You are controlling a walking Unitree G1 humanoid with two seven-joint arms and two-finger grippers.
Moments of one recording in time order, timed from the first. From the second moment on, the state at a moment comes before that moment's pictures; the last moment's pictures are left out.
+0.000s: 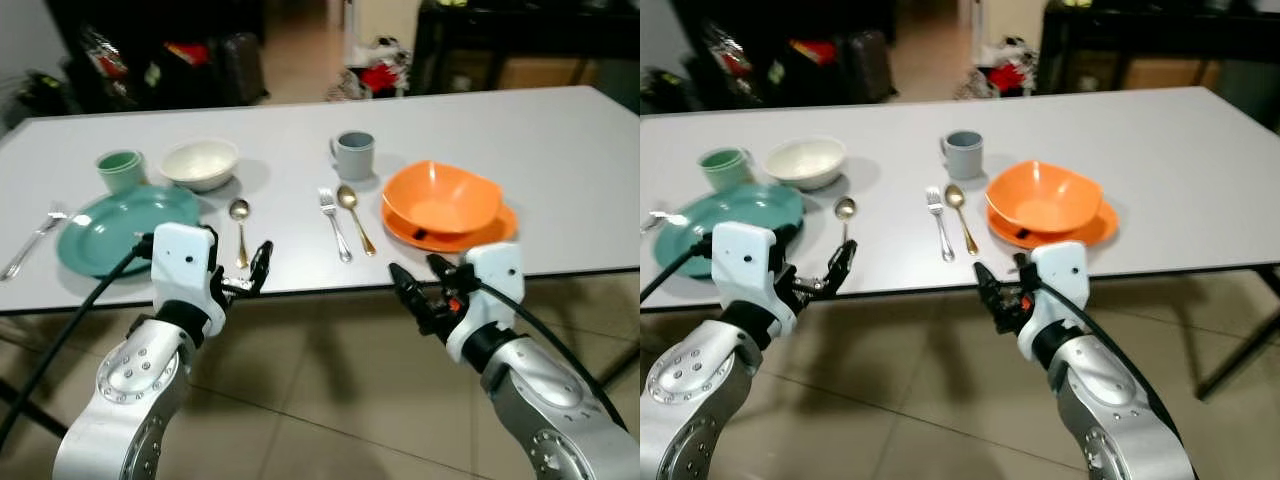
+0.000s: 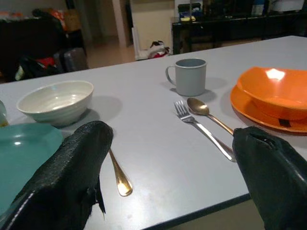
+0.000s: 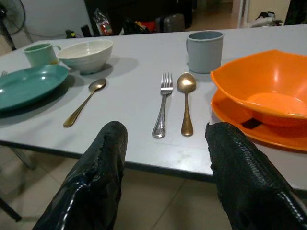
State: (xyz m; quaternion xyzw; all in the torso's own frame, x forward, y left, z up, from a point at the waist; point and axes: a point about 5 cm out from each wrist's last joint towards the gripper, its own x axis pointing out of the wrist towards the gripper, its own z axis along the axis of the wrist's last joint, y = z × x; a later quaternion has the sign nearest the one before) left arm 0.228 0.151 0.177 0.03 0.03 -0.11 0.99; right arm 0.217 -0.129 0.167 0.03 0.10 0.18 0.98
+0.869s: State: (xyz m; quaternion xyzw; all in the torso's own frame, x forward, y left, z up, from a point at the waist) left arm 0.229 0.150 0.178 0.03 0.03 -0.11 0.99; right arm 0.217 -0.130 0.168 0.03 0.09 0.18 0.98
